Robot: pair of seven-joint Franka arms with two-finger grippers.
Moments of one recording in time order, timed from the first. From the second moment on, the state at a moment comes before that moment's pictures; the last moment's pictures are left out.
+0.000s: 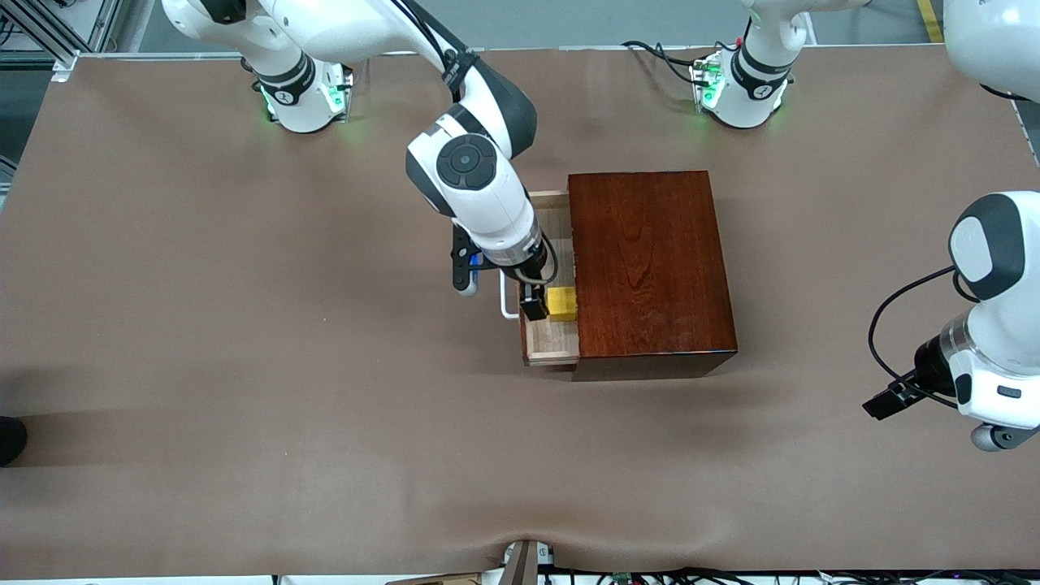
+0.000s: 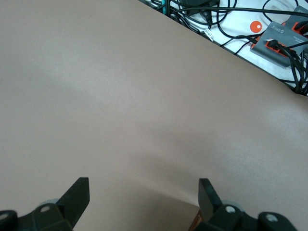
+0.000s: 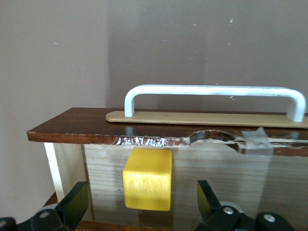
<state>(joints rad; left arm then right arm) 0.04 0.52 -0.06 -1.32 0.07 1.98 -0.55 0.75 0.66 0.01 -1.32 0.12 2.21 2.22</state>
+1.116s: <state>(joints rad) 0.04 0.52 -0.06 -1.33 0.07 1.98 -0.55 0.80 0.79 0.00 -1.22 0.04 2.27 2.31</state>
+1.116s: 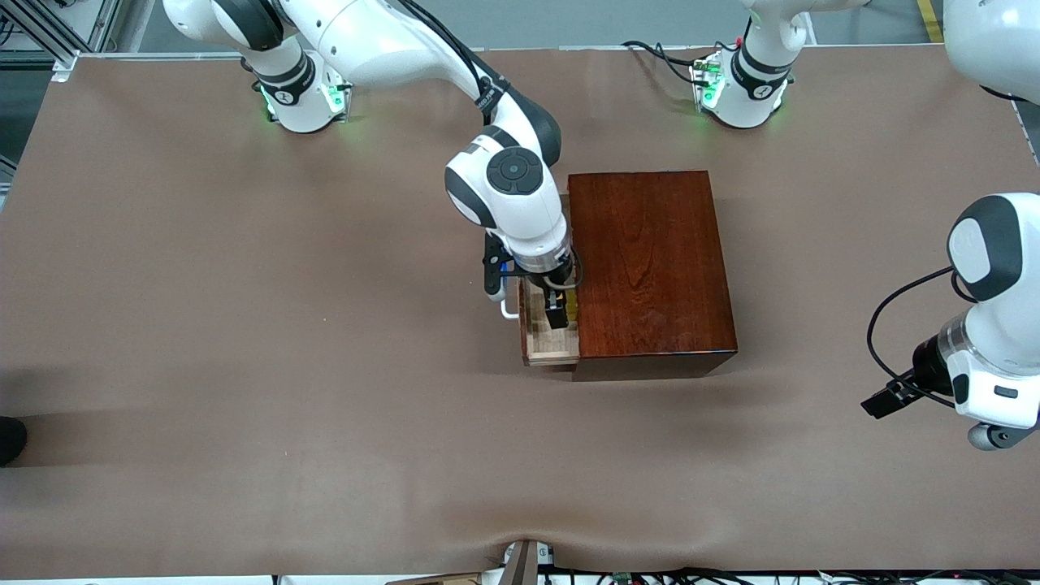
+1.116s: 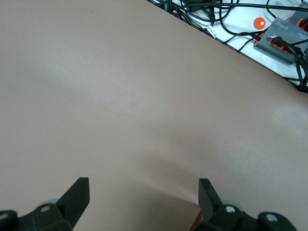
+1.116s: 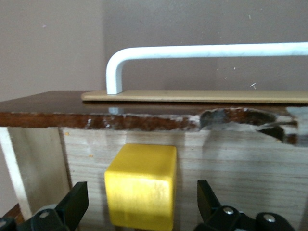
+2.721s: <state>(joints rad) 0.03 0.47 -0.21 -1.34 0.07 1.89 -0.68 0.55 0.59 0.01 -1.11 0.26 1.69 1.87</state>
